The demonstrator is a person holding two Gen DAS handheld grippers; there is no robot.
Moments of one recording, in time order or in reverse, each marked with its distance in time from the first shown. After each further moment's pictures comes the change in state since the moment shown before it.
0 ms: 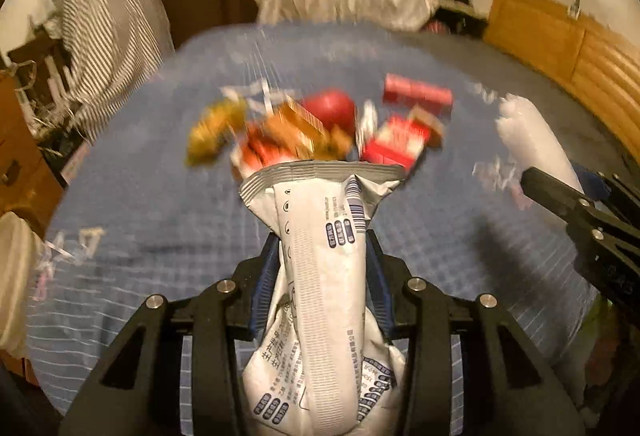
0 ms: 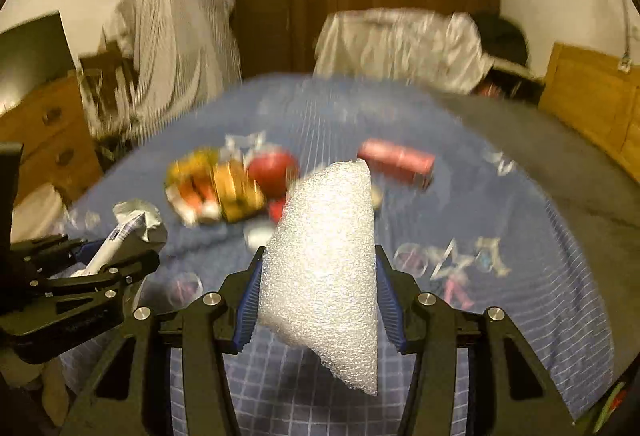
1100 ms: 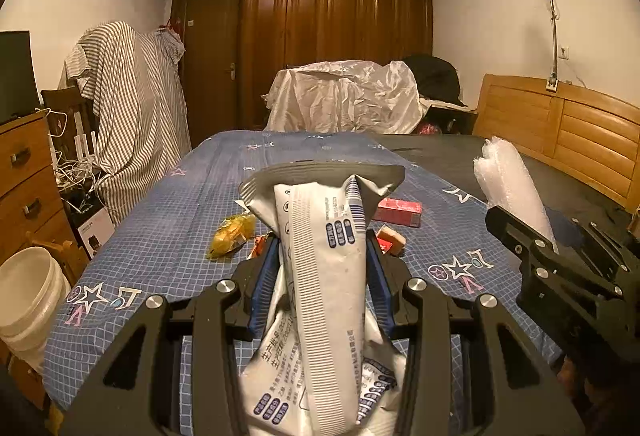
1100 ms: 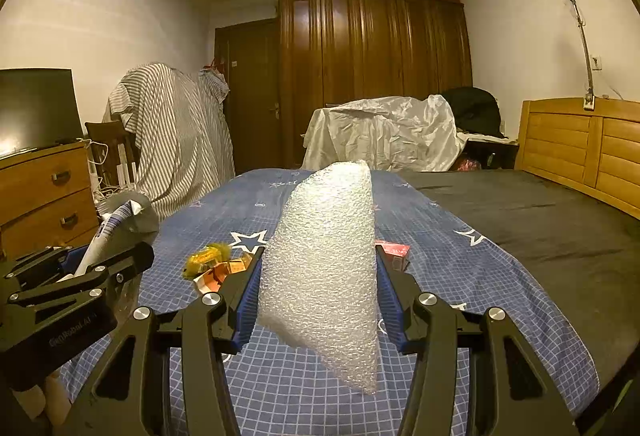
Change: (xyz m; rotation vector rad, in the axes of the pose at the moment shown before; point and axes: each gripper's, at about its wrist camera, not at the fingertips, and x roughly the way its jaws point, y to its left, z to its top) left arm -0.093 -0.020 0.002 -0.021 -0.357 0.010; right arm -0.105 0.004 0.003 0.024 -0.302 -0.047
